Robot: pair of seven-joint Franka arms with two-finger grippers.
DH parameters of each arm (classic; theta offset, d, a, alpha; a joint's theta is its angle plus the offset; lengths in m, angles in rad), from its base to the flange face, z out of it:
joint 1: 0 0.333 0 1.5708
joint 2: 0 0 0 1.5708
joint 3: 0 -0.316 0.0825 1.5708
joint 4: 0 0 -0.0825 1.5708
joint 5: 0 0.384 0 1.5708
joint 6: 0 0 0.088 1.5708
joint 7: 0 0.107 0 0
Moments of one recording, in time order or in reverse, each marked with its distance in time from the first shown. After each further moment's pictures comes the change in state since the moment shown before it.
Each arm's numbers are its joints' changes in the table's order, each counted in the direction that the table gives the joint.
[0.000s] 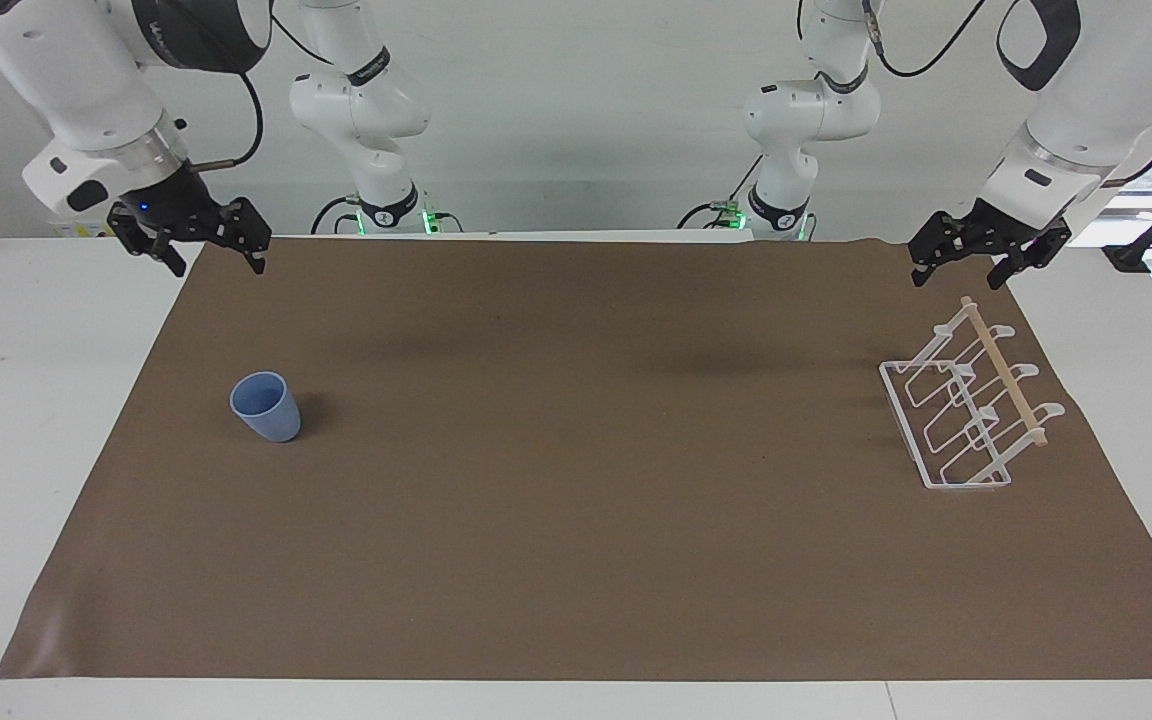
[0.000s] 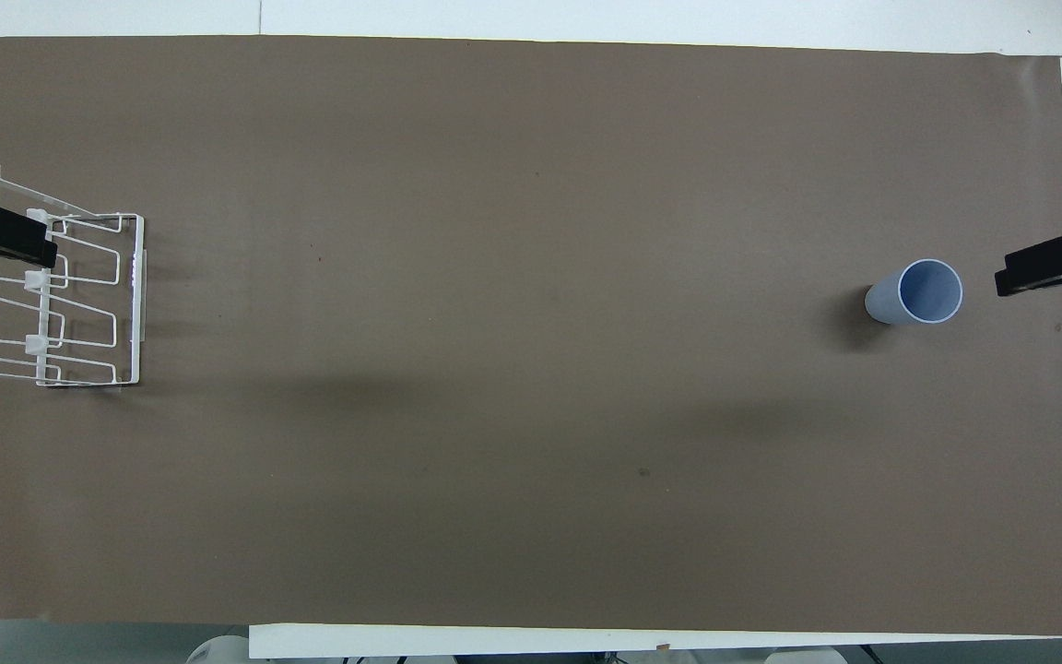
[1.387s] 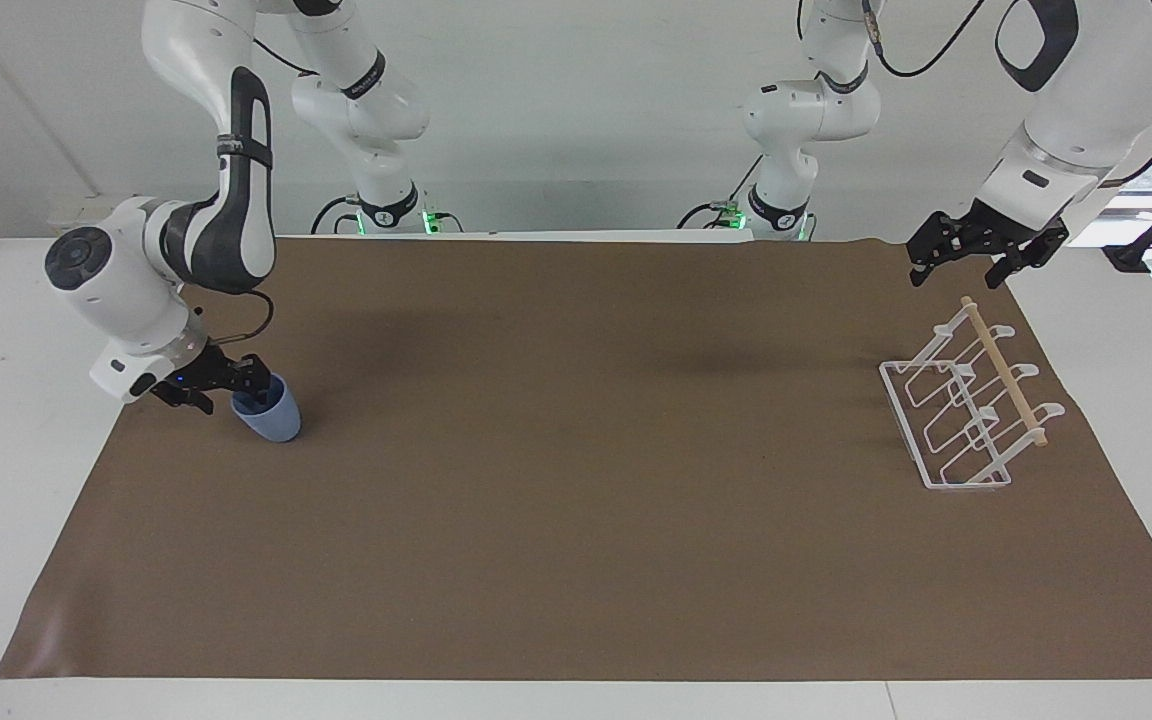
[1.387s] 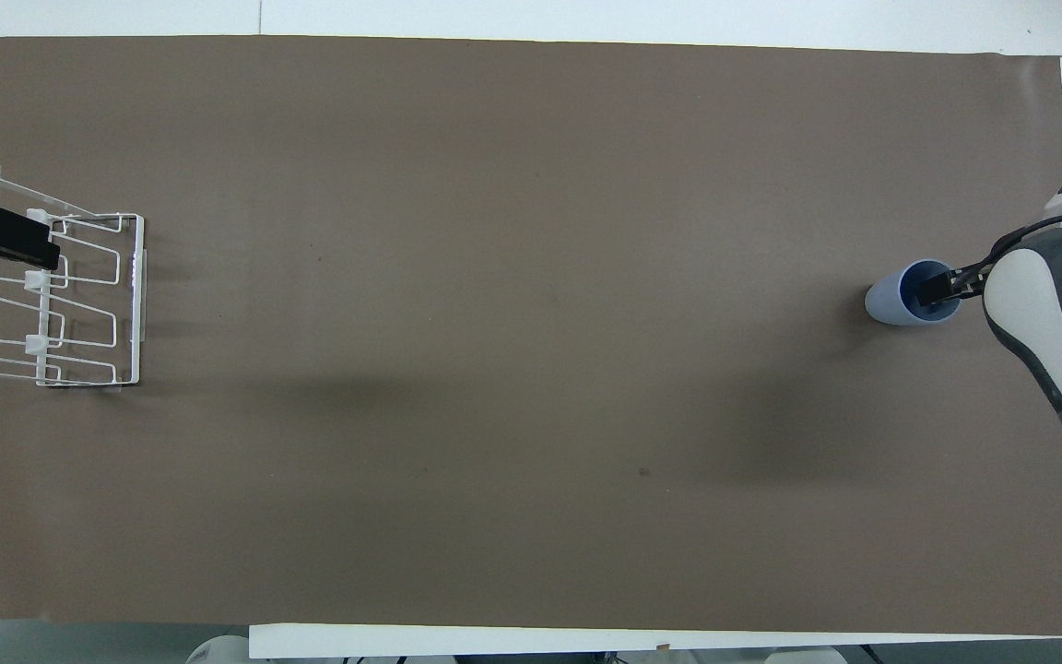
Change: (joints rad) left arm -0.002 0.000 0.002 0.002 0.000 -0.006 -0.009; right arm -0.112 -0.242 0.005 0.280 0.011 0.470 -0.241
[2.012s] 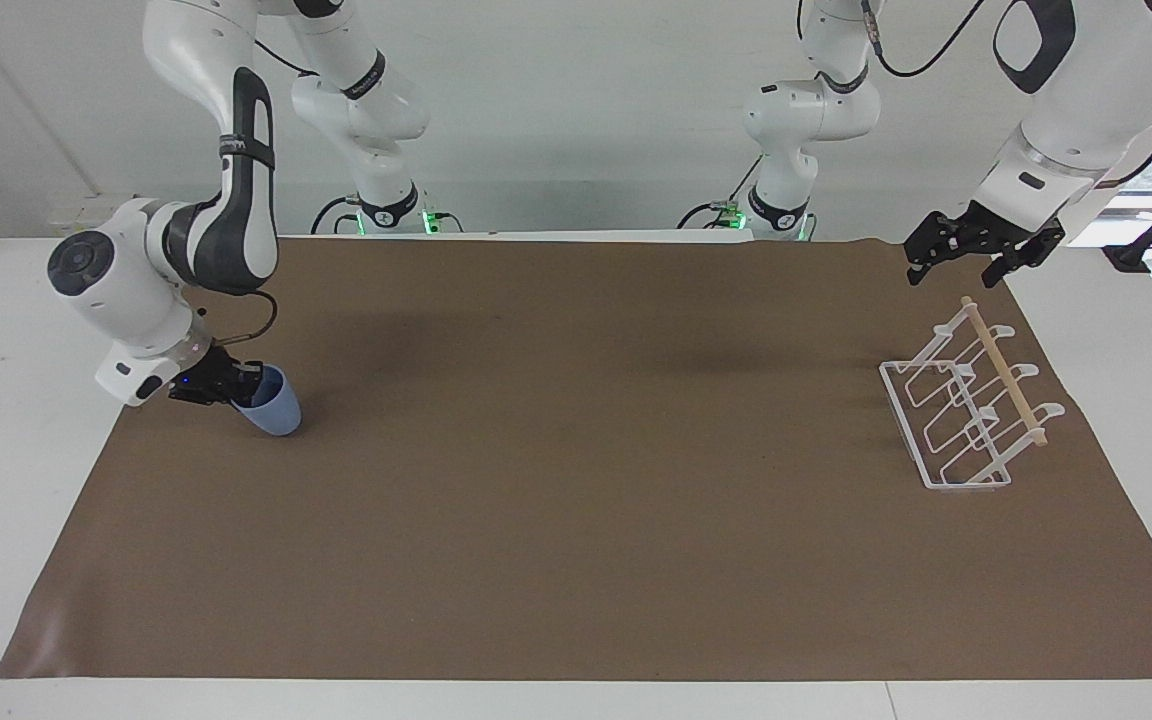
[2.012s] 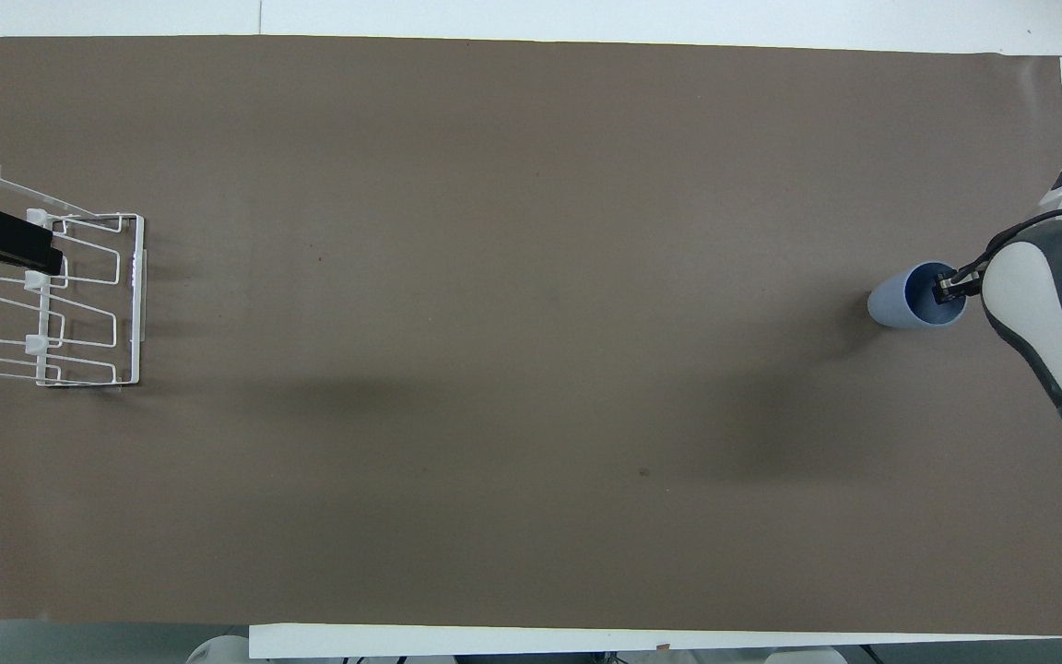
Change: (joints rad) left arm 0.000 0.005 0.000 0.014 0.000 -0.010 -0.005; right arm 0.004 -0.004 -0.018 -0.085 0.013 -0.150 -0.011
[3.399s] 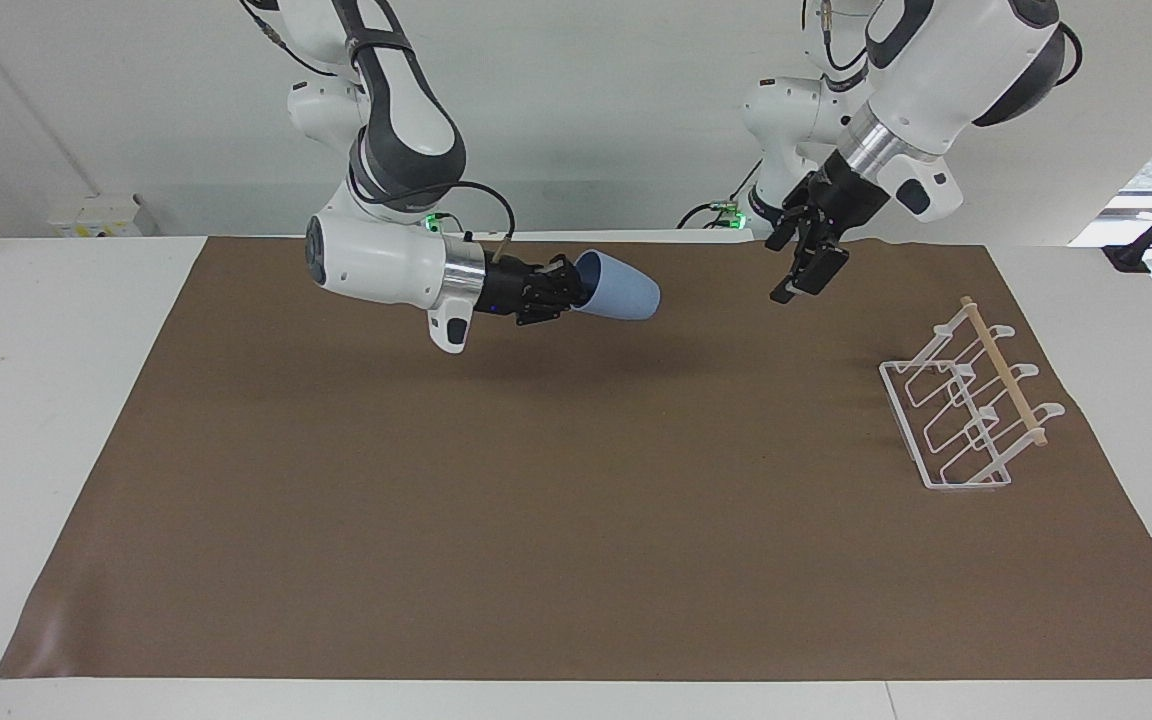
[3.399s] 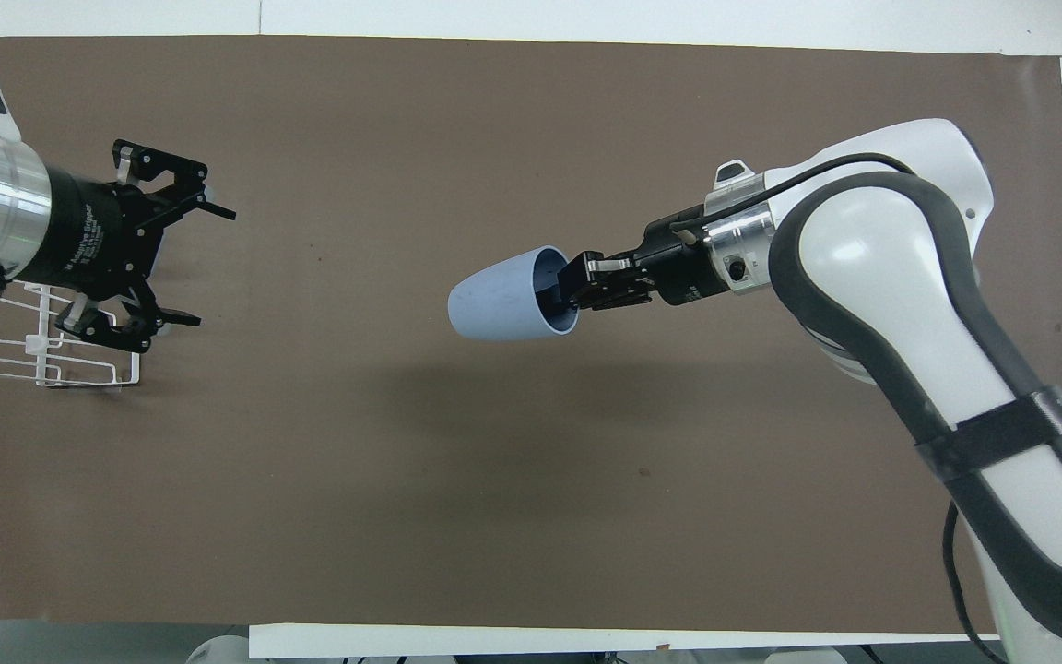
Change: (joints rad) left arm -0.256 0.054 0.018 0.112 -0.385 0.242 -1.770; right arm 0.413 0.056 -0.142 -0.012 1.128 -0.057 0.208
